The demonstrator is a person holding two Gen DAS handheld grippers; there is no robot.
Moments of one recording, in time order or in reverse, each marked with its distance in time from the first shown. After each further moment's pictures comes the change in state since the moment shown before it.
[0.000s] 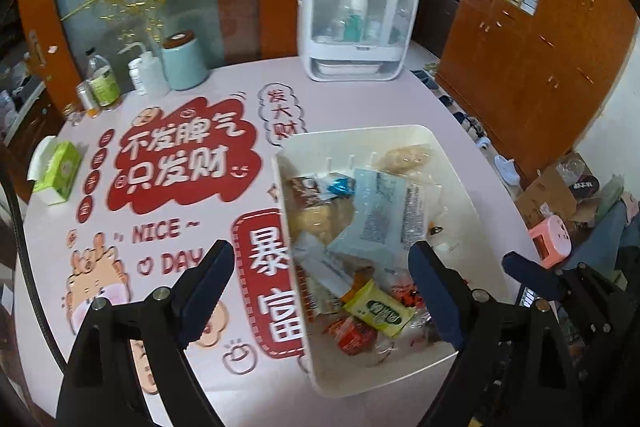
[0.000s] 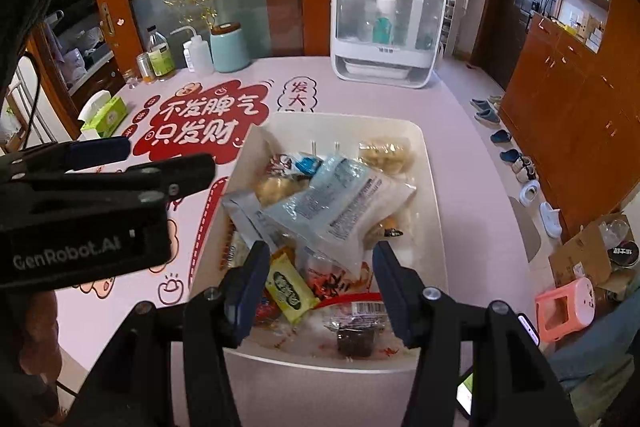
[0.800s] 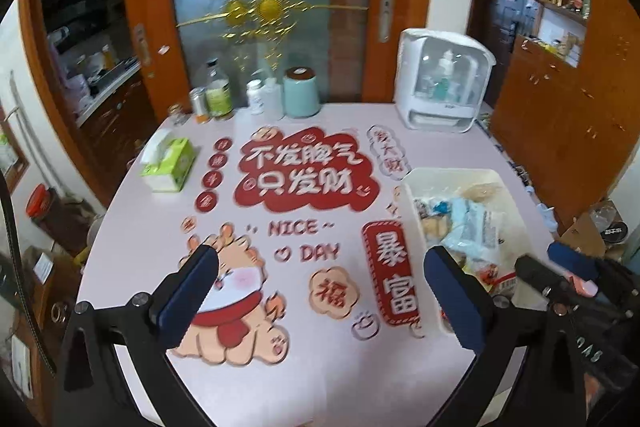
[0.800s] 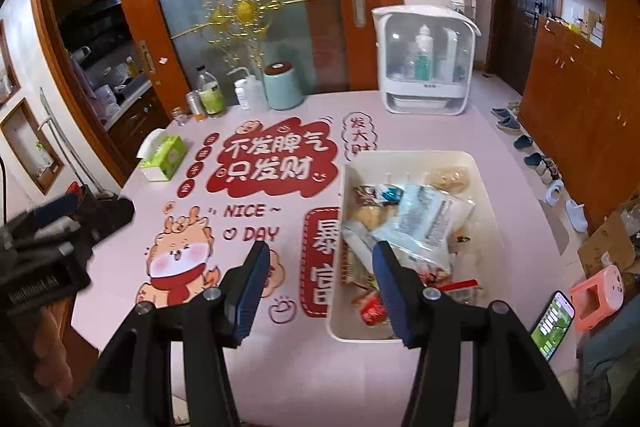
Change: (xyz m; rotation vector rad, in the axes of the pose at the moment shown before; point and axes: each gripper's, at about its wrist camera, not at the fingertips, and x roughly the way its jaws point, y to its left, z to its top) left arm -0.144 0.146 -0.050 -0.125 -0.133 0.174; right arm -0.083 0.097 0.016 0.071 -0.085 0.117
